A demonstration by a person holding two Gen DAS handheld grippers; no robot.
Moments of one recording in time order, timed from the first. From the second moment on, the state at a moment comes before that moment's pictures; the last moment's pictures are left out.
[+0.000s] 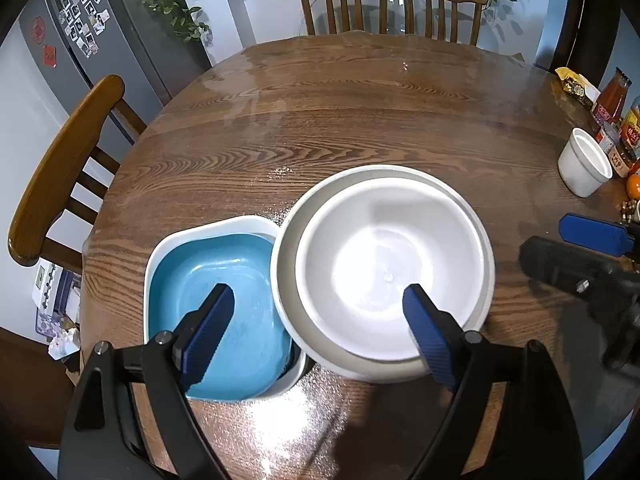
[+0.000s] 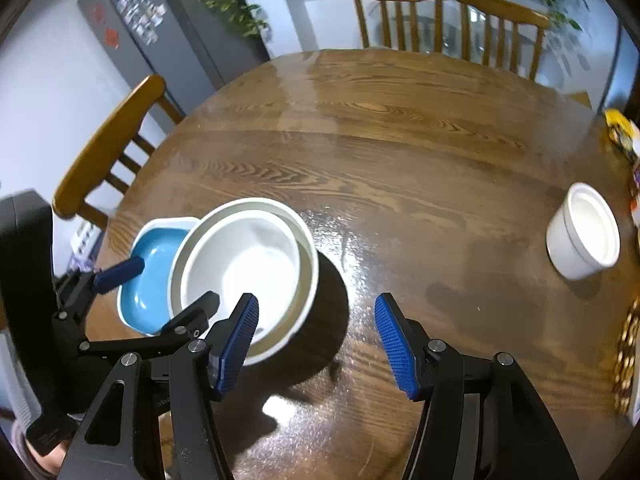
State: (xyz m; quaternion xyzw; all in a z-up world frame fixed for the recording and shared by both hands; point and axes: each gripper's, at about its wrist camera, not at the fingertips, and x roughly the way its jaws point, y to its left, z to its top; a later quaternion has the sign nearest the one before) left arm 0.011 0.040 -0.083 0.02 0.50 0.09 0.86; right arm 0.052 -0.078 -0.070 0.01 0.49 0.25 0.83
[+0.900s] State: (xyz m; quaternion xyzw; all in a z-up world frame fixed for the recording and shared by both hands) left arm 0.011 -0.087 -0.057 0.06 0.47 -0.02 0.88; right arm 0.015 -0.254 -0.065 0.12 0.48 0.13 0.86
